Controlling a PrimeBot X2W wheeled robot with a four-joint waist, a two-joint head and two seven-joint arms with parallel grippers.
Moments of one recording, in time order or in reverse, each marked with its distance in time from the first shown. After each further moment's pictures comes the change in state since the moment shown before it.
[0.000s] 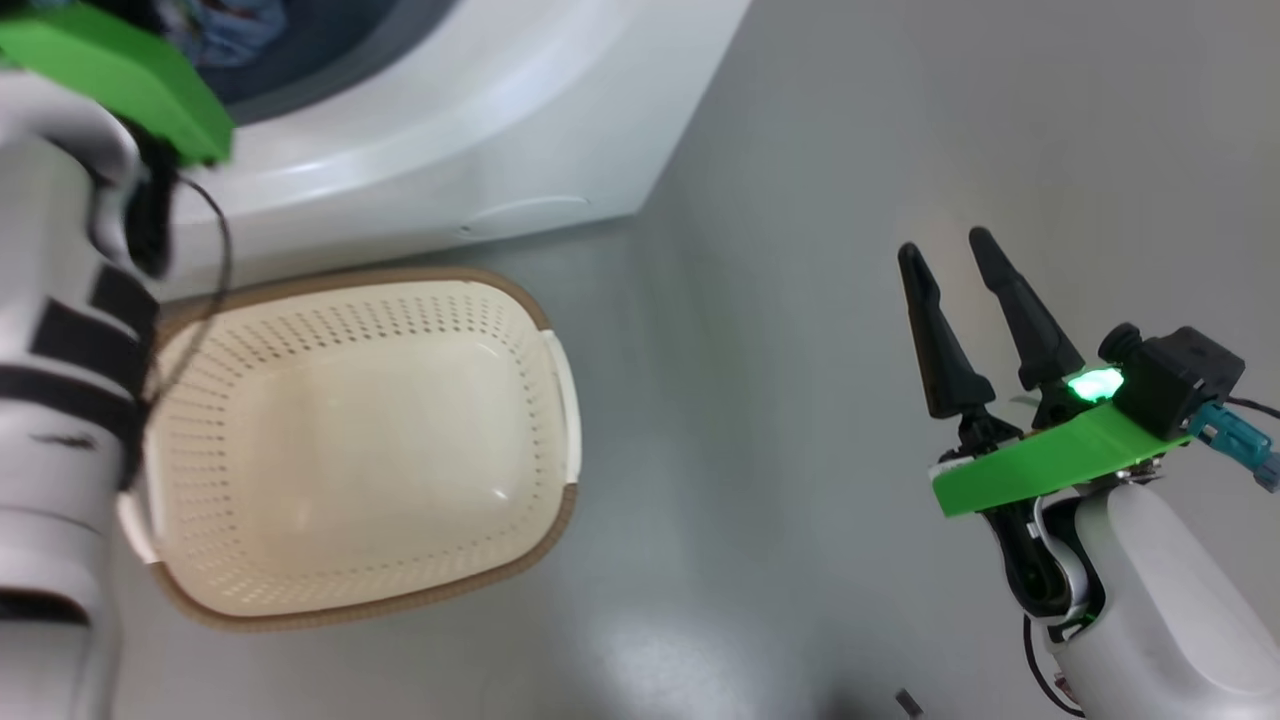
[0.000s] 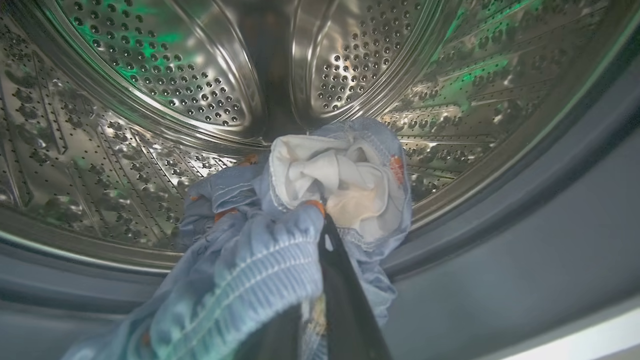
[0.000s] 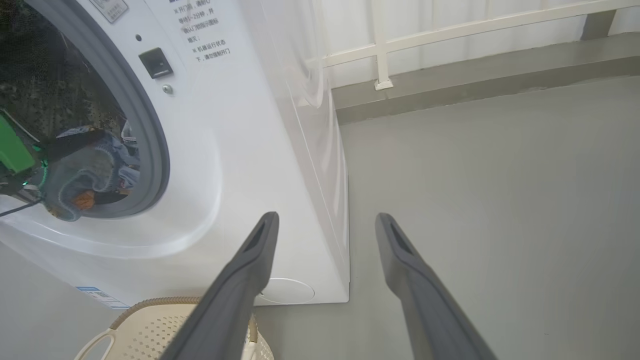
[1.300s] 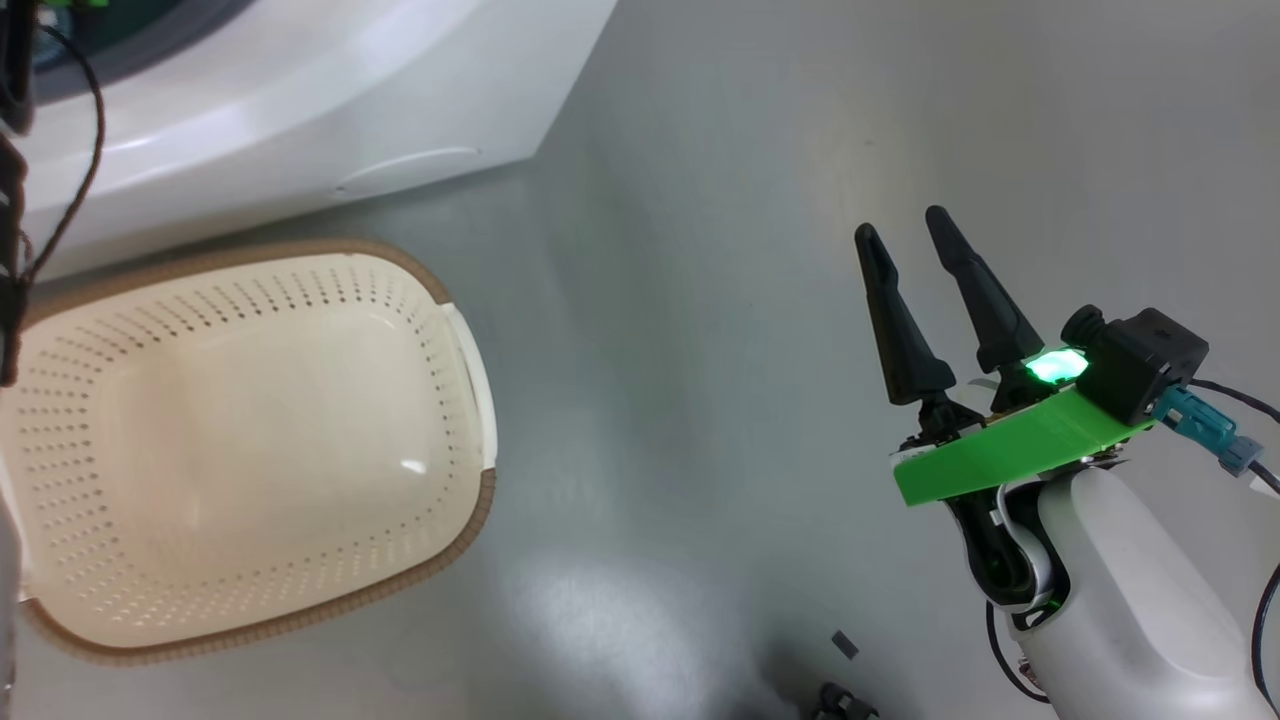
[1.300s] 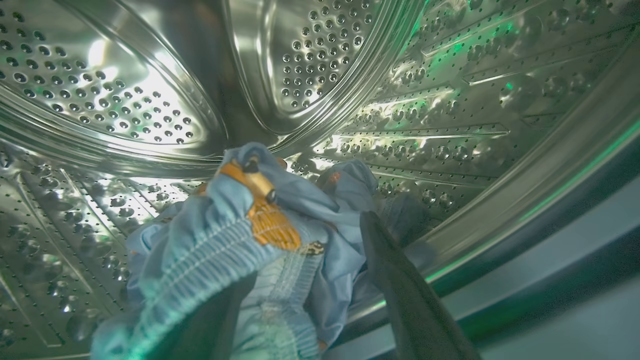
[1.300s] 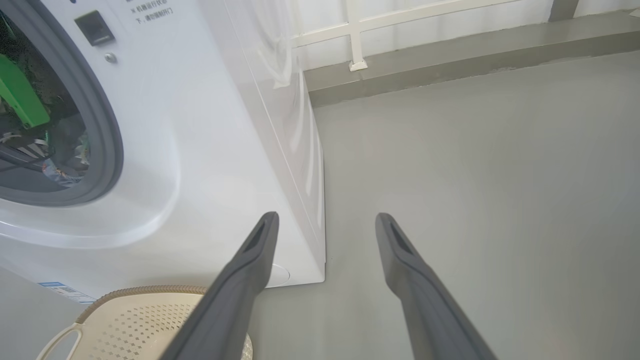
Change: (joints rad) left arm -0.243 0.042 -0.065 0.099 0.128 0.101 0.085; right arm -0.041 0.049 0.028 -0.002 0.000 0.000 0.000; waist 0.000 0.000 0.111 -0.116
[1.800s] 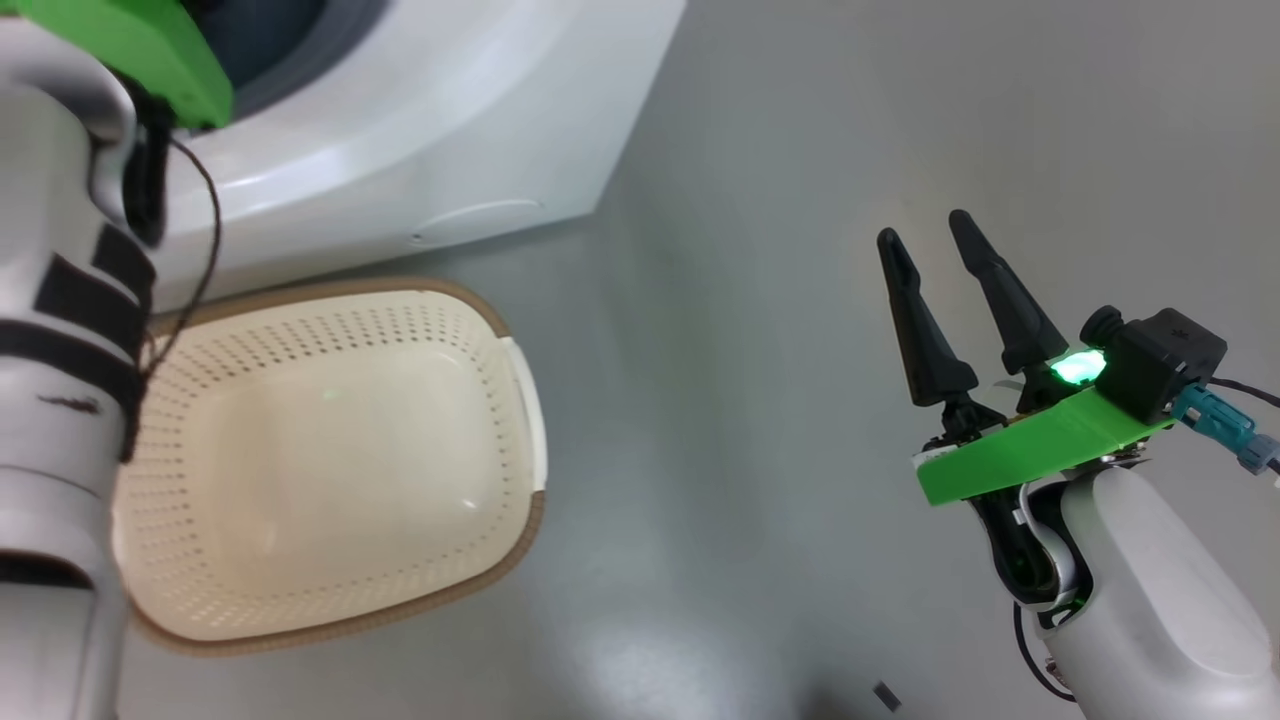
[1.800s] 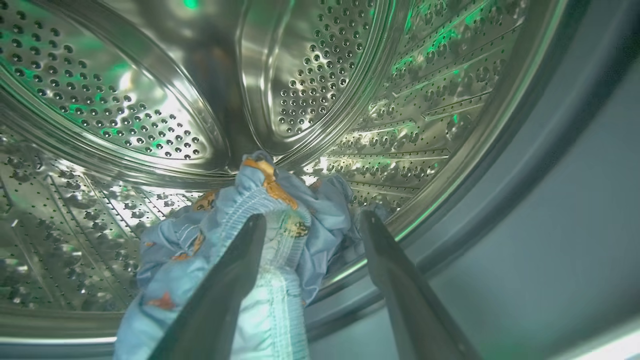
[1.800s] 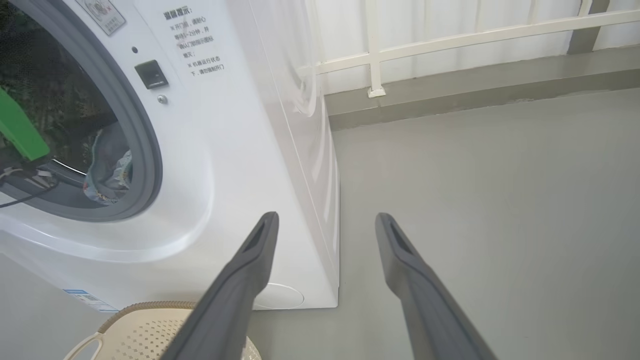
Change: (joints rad) left arm 0.138 -0.064 0.022 0.017 -0.053 -0.058 -0.153; right arm 0.001 -0.043 0.002 0.014 0.000 0.000 0.000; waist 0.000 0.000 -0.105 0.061
